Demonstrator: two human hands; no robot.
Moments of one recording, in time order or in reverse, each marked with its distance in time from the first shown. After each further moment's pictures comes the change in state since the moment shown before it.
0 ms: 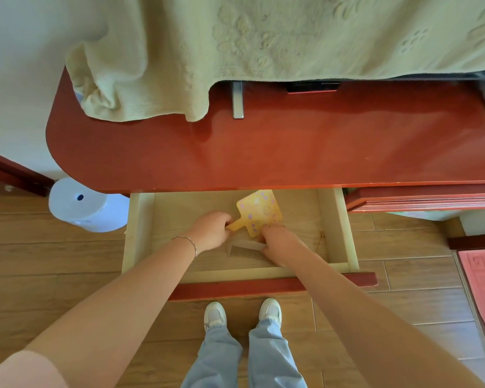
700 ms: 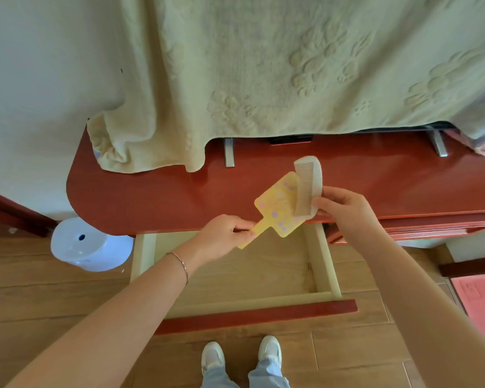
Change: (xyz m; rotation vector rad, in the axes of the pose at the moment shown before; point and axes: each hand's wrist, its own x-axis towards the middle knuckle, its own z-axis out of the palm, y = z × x) left_hand -0.049 0.075 -0.094 -0.415 0.067 0.236; right_hand -0.099 0.060 -0.156 1.152 0.538 0.042
